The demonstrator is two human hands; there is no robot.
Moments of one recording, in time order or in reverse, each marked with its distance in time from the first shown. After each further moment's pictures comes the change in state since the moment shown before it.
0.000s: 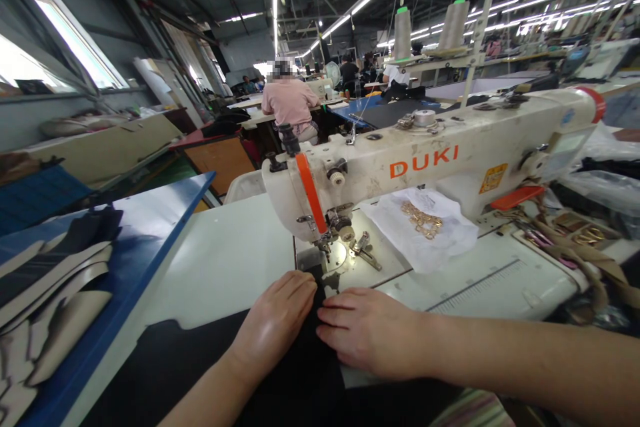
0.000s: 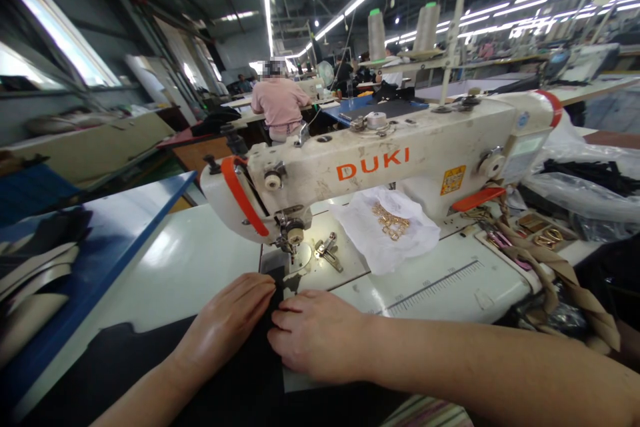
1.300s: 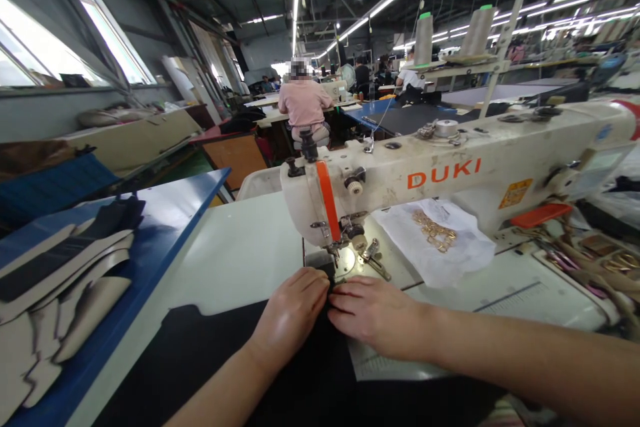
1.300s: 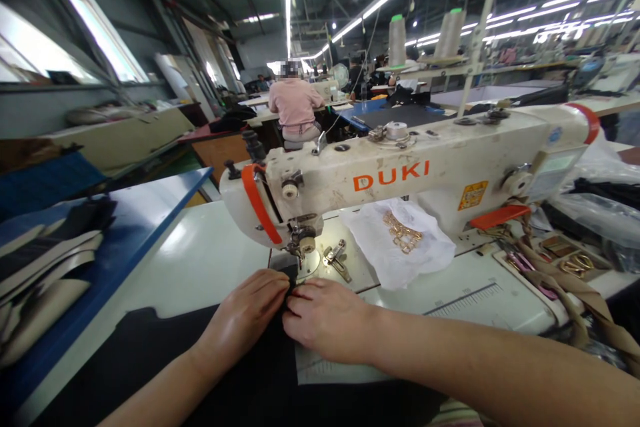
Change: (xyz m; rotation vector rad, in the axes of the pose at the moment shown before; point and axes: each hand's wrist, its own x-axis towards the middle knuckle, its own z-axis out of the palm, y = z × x) left_hand 0.008 0.003 0.008 -0.186 0.033 -0.199; right_hand 0.009 0.025 -0.005 -0.093 -0.038 -0.048
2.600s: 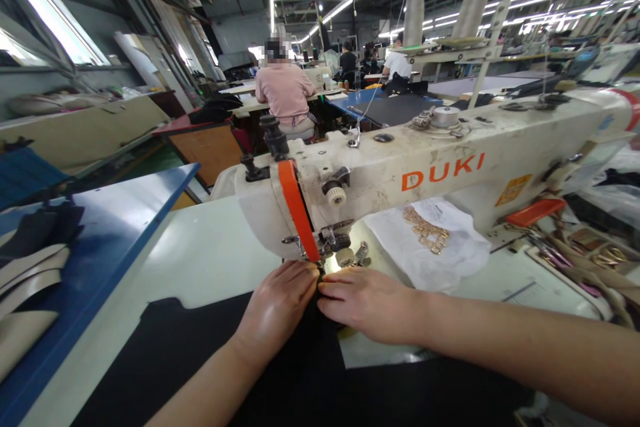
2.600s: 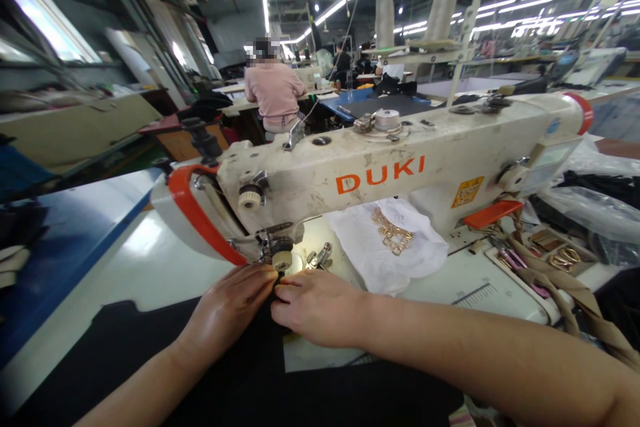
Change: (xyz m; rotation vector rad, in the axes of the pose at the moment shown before) left_hand 0.026 -0.025 0.018 0.057 0.064 0.071; right_hand 0.002 0.032 0.001 0.036 -0.079 0.039
